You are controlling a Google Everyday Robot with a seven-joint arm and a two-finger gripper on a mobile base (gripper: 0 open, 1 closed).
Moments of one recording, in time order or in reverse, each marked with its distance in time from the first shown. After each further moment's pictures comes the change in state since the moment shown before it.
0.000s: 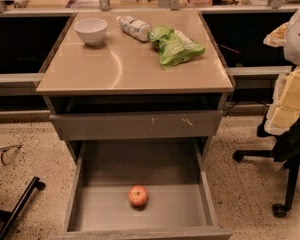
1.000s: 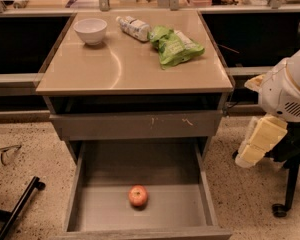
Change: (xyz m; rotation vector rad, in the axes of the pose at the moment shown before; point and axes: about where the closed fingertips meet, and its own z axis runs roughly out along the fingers) arm 0.004 0.034 0.085 -0.072 -0.120 0.103
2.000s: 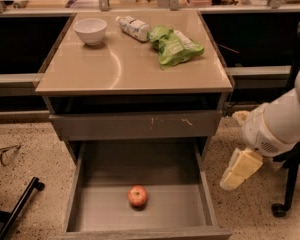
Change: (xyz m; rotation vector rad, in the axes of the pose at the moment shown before) arm 0.030 0.014 0.091 -0.030 -0.053 0.028
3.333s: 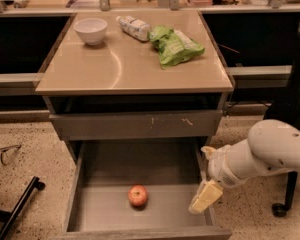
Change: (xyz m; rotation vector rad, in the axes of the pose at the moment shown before) arm 0.013 0.036 0.146 -0.115 -0.140 0.036
